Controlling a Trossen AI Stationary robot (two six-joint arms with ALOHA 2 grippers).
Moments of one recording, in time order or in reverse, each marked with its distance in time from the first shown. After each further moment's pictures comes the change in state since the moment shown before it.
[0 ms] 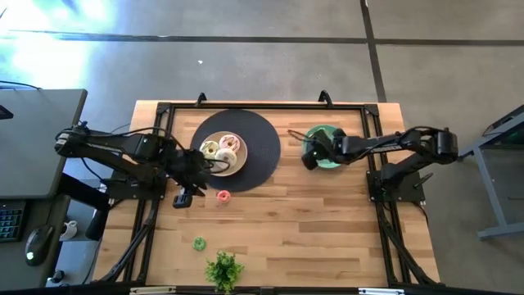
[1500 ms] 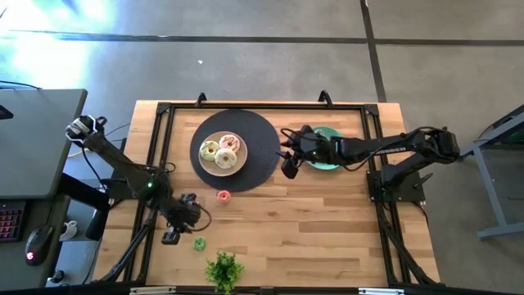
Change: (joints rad) left arm -0.499 0.000 -0.455 0.473 -0.087 -0.402; right arm 0.149 -0.010 0.201 0.393 -0.248 -0.264
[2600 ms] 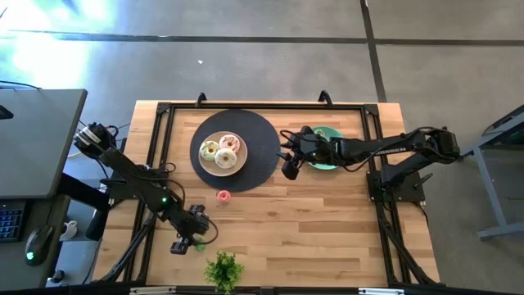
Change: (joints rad) left arm -0.035 0.245 -0.087 0.348 0.018 0.011; right arm 0.010 0.000 0.000 -0.021 0.002 -0.009
